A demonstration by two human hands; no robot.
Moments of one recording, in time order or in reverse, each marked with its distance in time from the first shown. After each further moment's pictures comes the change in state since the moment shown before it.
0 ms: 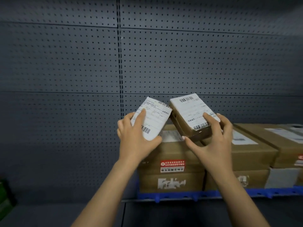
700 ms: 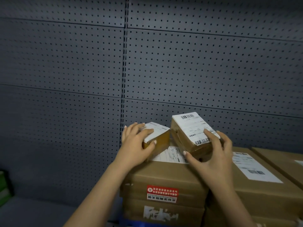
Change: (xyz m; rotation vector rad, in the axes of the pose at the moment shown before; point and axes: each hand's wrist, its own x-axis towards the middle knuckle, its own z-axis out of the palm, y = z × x) left_hand 0.048 -0.025 0.074 0.071 -0.153 0.056; right_hand 0.054 0.084 0.046 0.002 -0.155 0.019
